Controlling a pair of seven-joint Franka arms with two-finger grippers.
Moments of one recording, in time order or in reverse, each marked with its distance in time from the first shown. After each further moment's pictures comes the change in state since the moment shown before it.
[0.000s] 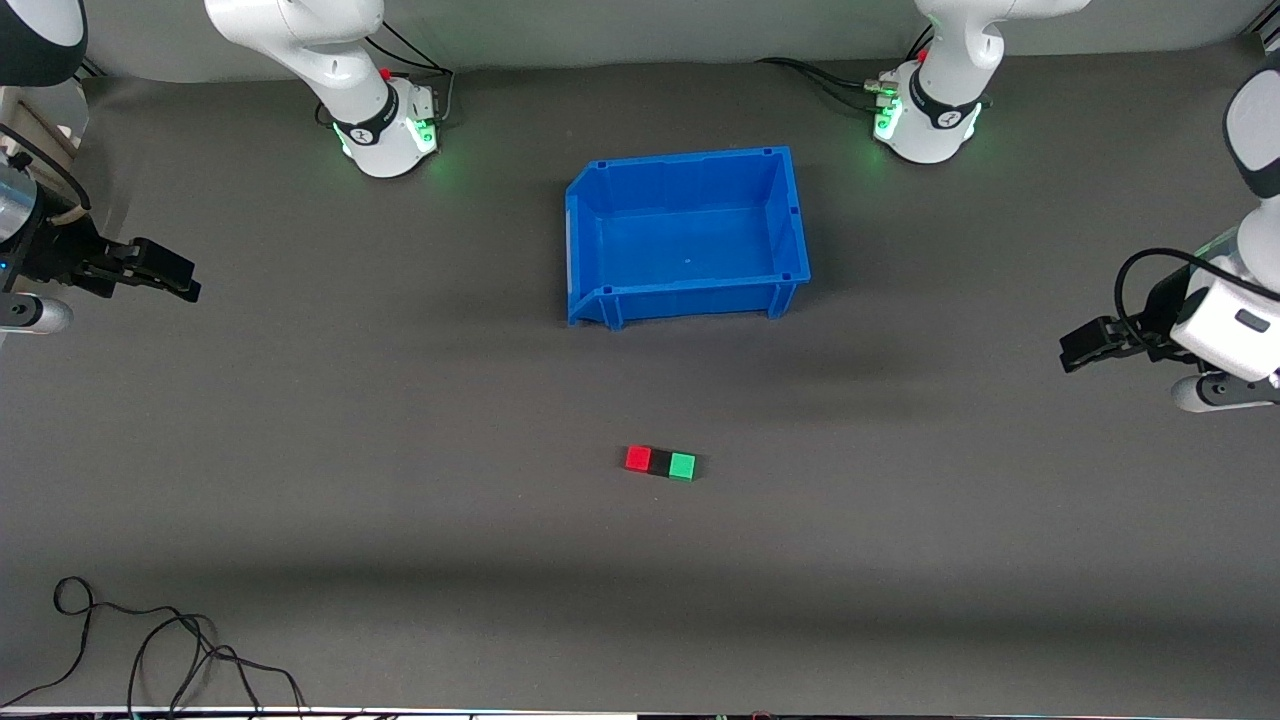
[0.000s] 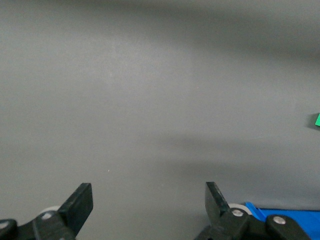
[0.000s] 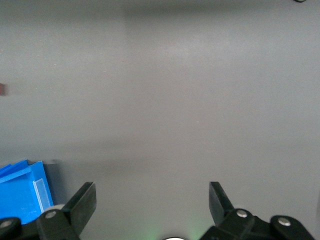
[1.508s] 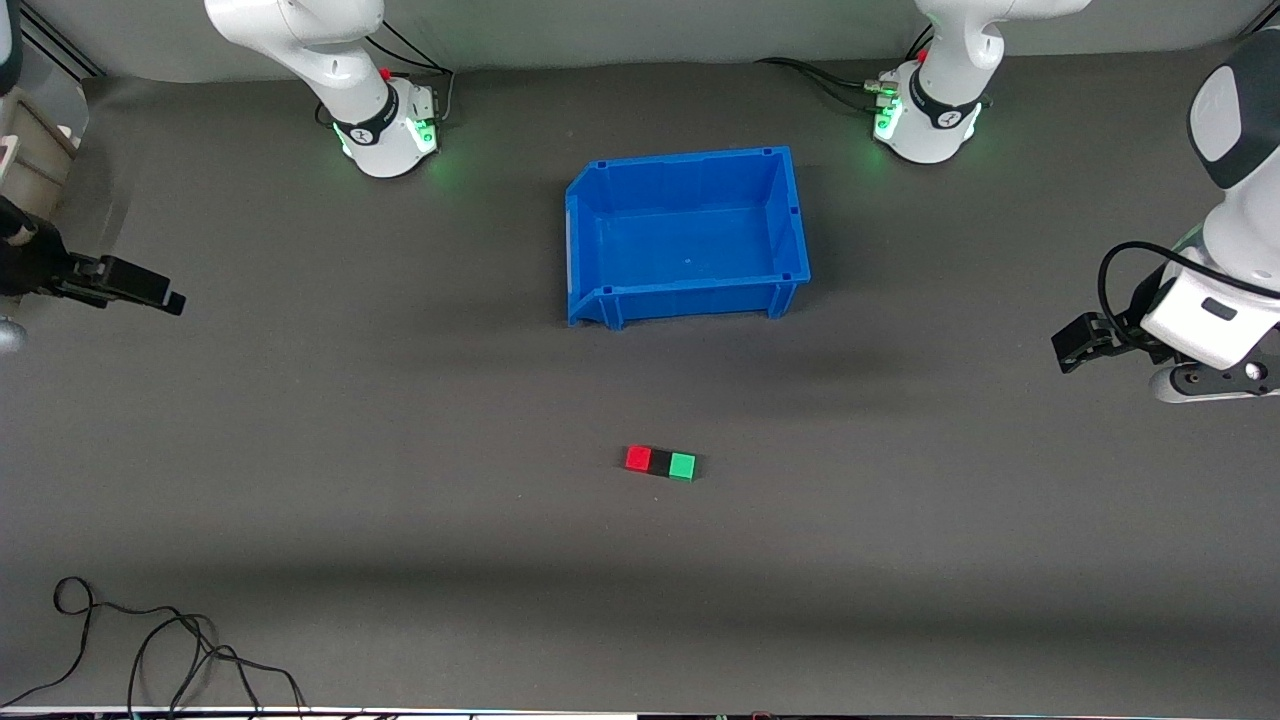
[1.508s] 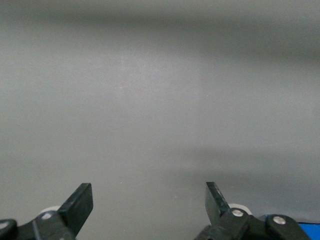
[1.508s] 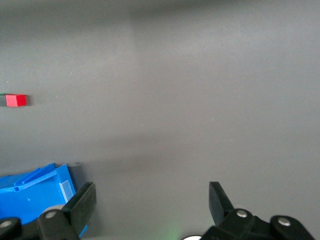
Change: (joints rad) left arm -0.020 -0.030 -0.012 -0.097 0.084 0.120 -0.002; right arm 0.005 0.028 -0.090 0.037 0.118 -0.009 0.000
